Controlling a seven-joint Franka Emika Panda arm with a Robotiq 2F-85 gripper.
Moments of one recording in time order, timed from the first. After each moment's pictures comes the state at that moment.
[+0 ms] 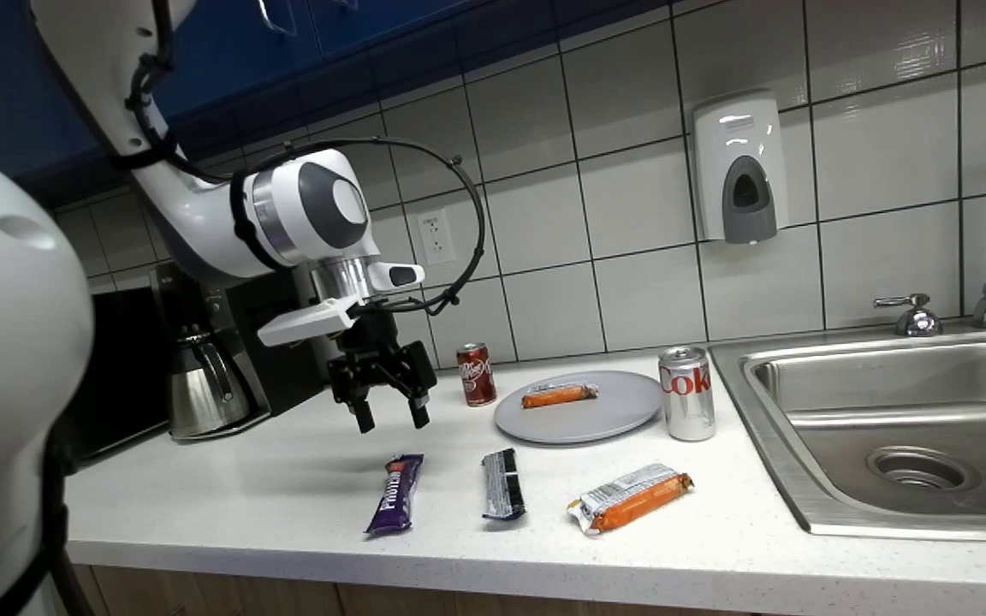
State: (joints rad) arm 0.11 -0.05 0.08 -2.59 -0.13 2.50 0.35
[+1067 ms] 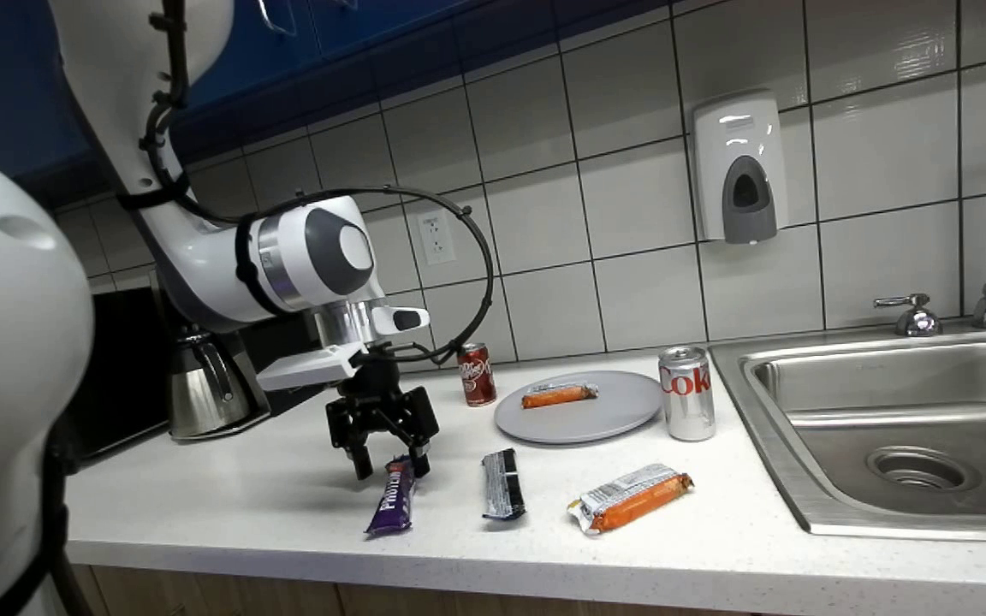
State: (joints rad) arm 0.11 0.04 0.08 -2.64 -0.14 2.59 0.35
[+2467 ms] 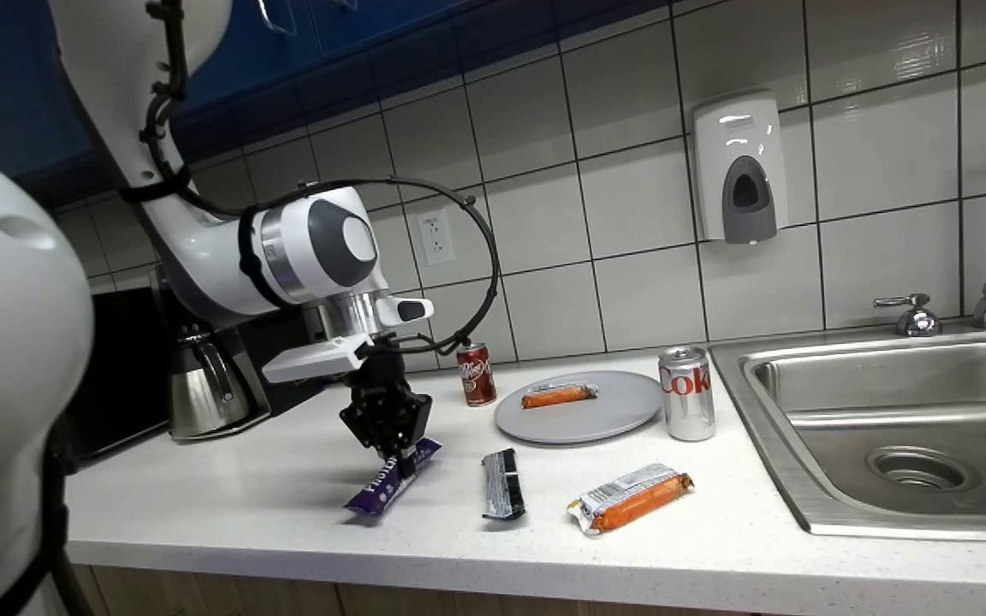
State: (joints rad) arm 0.11 0.01 0.06 -2.64 -0.15 2.59 0.35
